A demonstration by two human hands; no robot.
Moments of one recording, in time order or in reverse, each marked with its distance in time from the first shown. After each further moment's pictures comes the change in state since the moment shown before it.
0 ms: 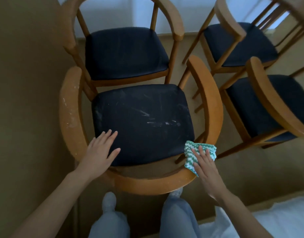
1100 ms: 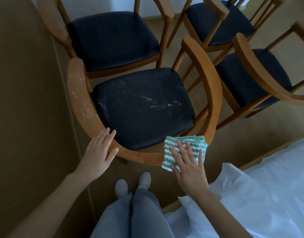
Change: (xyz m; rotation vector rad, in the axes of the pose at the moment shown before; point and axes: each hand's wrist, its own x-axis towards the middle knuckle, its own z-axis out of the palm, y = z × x) left_hand -0.043 -0.095 -0.019 -0.005 -0.068 0.233; right_hand -0.068 -0.127 0.107 -0.493 0.222 -0.005
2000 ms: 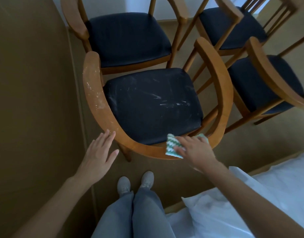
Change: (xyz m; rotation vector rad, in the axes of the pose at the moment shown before) left_hand -0.039 -0.008 0.009 -0.051 0.048 -0.102; right_hand 0.051 -0.006 -0.055 -0.027 -0.315 -0.084
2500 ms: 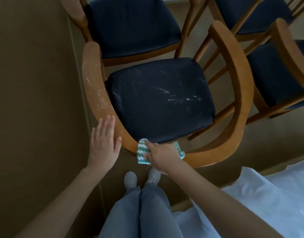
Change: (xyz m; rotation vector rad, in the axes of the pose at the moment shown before) left_hand 0.053 -0.009 0.014 0.104 0.195 -0.084; right_hand 0.058 -0.093 0.002 -0.049 -0.214 -0.281
